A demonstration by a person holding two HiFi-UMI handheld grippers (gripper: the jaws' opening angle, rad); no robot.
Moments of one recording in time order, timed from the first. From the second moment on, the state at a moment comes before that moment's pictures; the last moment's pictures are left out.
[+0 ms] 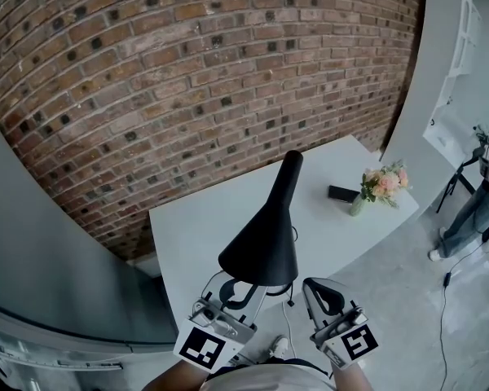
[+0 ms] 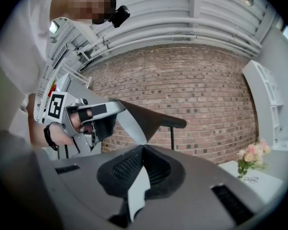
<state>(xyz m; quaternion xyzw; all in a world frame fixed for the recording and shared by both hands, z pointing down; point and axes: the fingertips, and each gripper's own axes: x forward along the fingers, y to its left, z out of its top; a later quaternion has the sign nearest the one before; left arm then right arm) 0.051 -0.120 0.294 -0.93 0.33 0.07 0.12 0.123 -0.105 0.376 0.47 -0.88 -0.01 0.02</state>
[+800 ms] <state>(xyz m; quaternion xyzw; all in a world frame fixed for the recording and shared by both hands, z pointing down) 0.036 -0.114 0.293 -0.94 0.30 0.10 0.11 0.107 -0.089 0.375 0.49 -0.87 -0.01 0.03</state>
